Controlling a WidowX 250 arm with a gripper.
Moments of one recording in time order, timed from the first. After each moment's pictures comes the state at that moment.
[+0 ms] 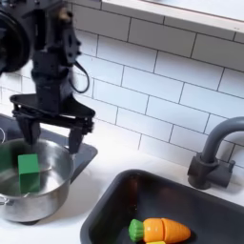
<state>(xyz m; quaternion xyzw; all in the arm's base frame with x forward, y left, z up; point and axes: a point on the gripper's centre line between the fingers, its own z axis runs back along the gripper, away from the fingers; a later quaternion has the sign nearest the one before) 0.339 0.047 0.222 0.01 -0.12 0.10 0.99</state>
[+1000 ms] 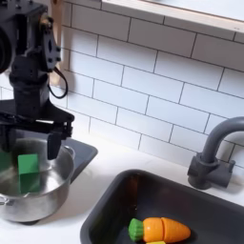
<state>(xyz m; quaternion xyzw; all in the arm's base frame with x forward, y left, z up) 0.327 0.064 0.209 0.03 -0.09 0.16 0.98</state>
